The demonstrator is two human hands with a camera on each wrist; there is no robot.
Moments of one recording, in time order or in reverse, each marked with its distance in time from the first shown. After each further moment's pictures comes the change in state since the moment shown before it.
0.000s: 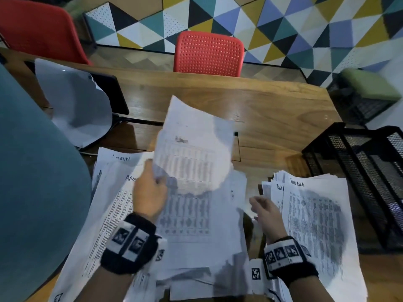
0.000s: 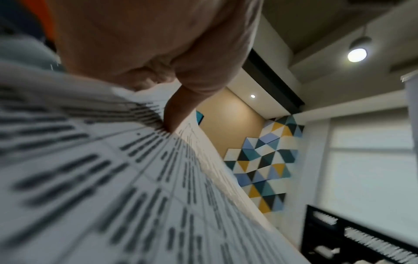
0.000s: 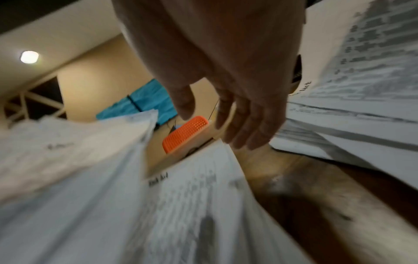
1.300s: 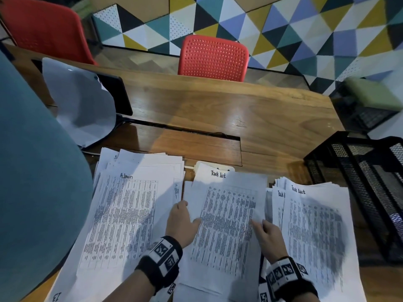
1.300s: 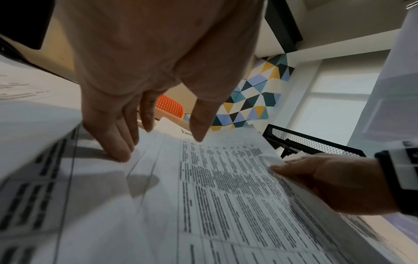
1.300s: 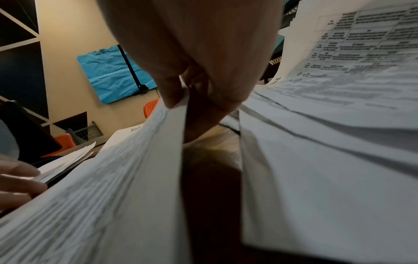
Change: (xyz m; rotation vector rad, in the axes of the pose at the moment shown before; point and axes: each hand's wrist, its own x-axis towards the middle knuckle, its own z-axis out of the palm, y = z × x) left_hand -0.033 -0.060 0.099 0.207 -0.347 -0.037; right_hand 0.000 0.047 -0.014 -0.233 -0.077 -0.221
